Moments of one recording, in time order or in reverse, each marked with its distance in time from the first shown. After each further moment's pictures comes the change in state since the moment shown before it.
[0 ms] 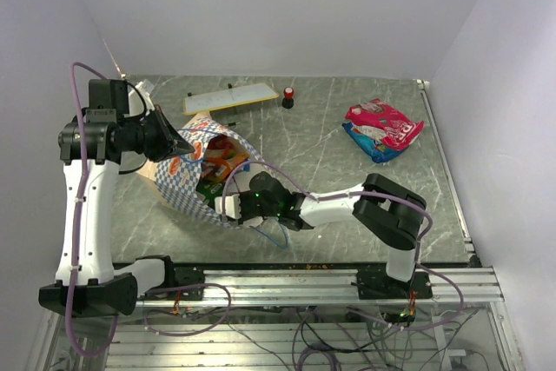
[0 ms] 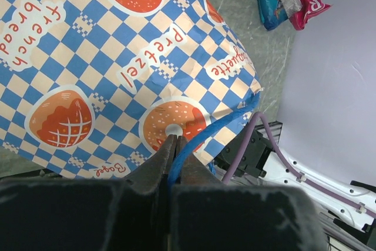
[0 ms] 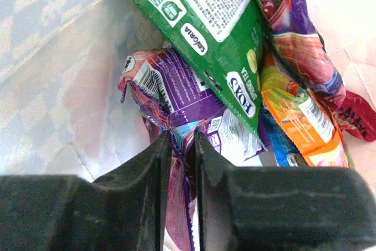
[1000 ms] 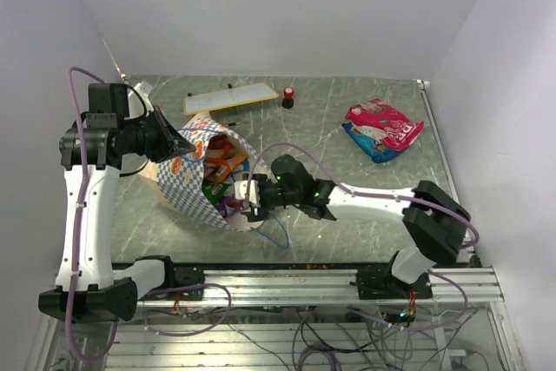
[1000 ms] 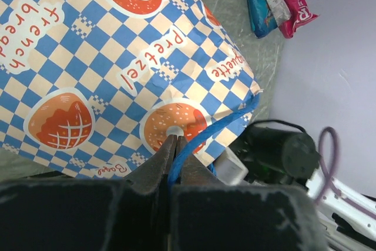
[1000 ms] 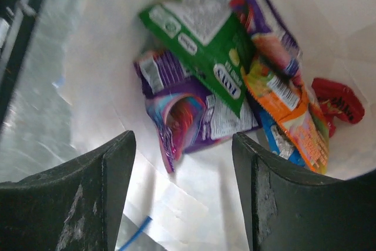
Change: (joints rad) left arm 0.000 -0.045 -0.068 0.075 0.009 -0.068; right arm -0.089 -0.324 -0.059 -0.233 -0.212 0.139
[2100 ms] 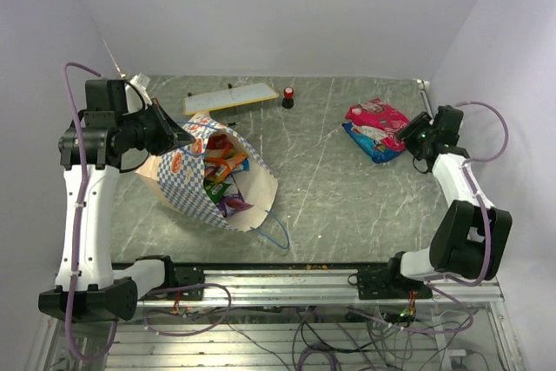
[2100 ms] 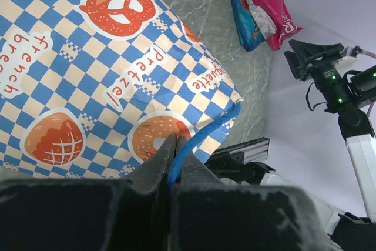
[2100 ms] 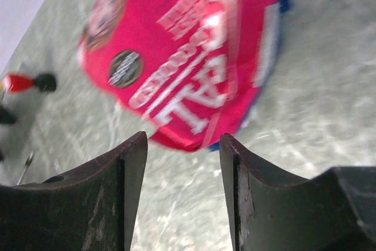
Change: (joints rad) left arm 0.000 0.015 0.031 0.060 0.002 0.003; right arm -1.279 -0.161 0.042 -0.448 0.334 1.201
